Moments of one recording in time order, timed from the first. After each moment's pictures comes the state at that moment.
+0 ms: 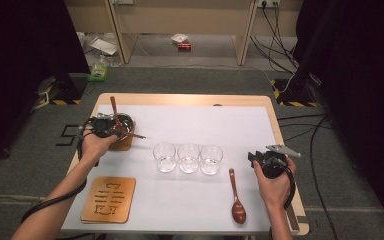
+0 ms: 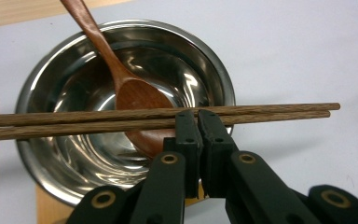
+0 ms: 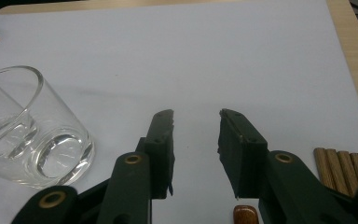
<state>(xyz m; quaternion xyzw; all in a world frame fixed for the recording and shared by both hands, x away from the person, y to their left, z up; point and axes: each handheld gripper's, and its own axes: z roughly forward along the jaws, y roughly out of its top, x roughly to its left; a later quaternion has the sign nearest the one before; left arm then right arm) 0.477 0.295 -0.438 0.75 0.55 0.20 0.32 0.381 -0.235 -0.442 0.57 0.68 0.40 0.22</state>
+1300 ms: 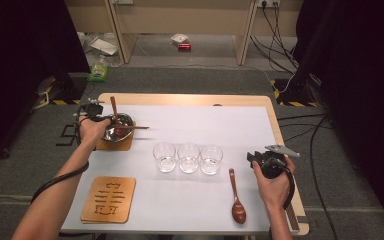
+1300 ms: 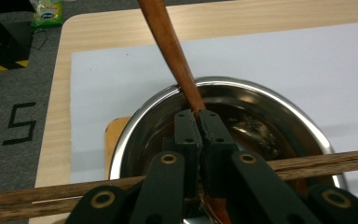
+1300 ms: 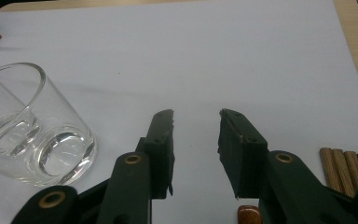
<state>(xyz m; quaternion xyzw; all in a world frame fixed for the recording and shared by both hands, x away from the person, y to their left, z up) 0.526 0.328 -0.433 0.69 0.61 0.25 0.30 0.382 -0.234 -0.444 0.57 0.68 0.40 0.22</state>
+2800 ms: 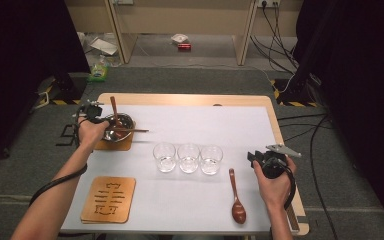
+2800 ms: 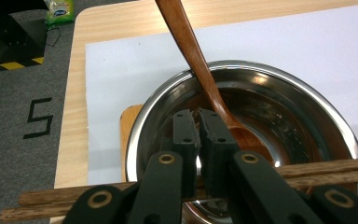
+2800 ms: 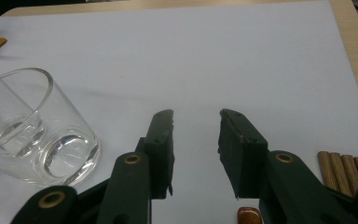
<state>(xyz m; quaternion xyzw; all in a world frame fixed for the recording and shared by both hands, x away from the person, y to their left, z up) 0.520 0.329 -0.432 0.70 0.61 0.25 0.28 0.380 -0.234 -0.441 0.56 0.68 0.41 0.22</state>
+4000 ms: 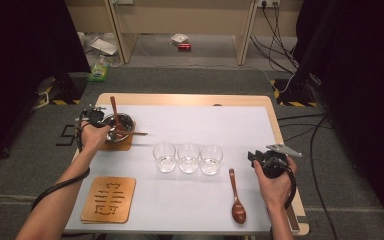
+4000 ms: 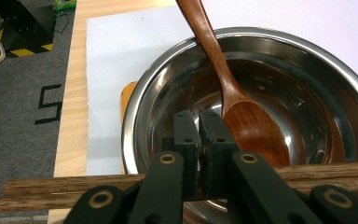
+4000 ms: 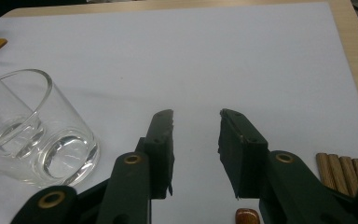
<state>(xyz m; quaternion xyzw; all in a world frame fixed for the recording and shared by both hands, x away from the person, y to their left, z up) 0.513 0.324 -0.443 0.70 0.62 0.26 0.25 0.381 -0.236 -0.440 0.56 0.68 0.41 0.22</state>
